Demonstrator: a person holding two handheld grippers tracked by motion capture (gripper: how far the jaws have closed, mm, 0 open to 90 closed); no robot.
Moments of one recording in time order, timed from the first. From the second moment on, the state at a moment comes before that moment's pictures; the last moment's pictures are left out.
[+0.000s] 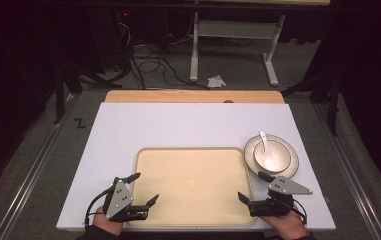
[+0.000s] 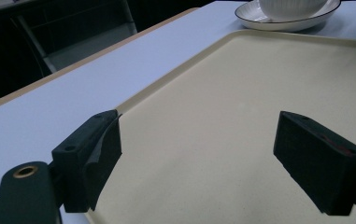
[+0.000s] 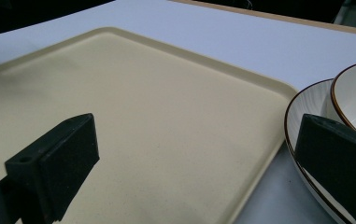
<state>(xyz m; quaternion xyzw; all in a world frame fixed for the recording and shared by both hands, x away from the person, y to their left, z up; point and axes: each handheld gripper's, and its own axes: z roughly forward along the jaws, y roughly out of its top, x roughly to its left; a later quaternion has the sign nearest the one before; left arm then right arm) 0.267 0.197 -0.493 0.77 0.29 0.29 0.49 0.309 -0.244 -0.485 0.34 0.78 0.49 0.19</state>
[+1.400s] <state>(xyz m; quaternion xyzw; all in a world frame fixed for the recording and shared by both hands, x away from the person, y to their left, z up) 0.267 0.199 -0.492 0.77 0.28 0.29 0.50 0.334 -0.270 -0.465 0.39 0.75 0.48 0.24</state>
